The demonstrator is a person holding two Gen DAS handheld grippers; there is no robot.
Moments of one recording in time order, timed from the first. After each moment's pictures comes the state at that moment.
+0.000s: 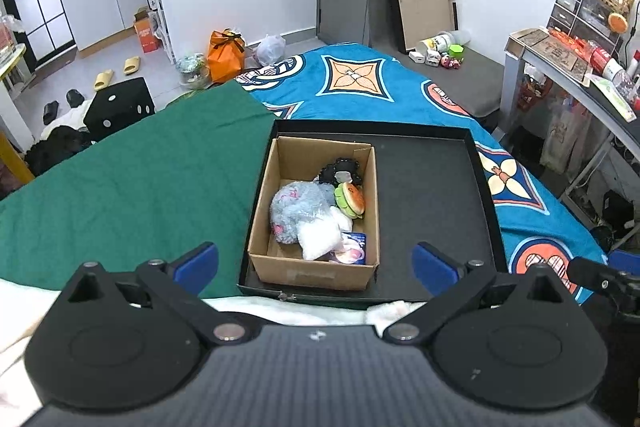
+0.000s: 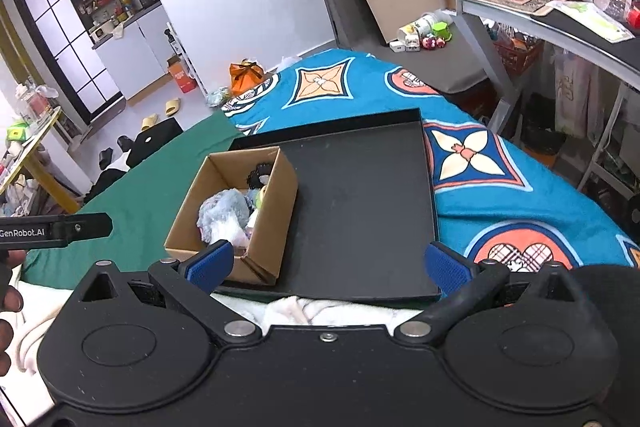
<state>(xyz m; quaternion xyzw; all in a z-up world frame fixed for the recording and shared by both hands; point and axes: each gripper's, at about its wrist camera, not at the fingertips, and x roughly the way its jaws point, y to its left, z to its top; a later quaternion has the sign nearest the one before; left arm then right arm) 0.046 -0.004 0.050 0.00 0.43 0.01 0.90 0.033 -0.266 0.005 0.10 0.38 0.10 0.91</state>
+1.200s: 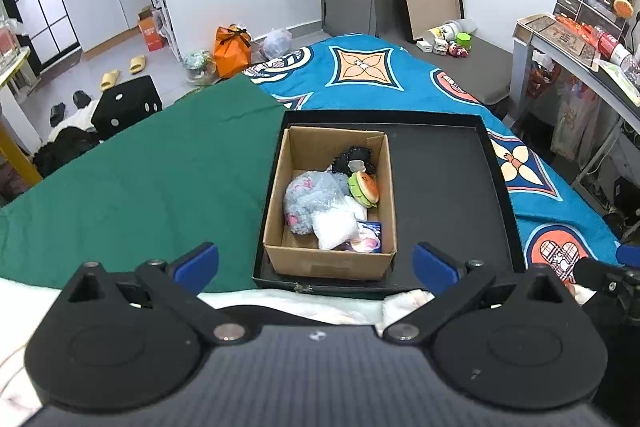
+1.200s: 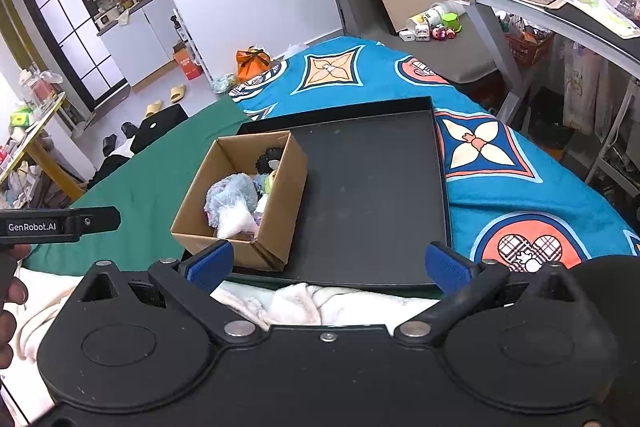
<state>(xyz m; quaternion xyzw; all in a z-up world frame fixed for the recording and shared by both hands) 0.044 0.001 0.039 0.01 0.44 0.02 0.90 0.029 -0.255 -0.001 0.09 0.39 0.11 0.91</state>
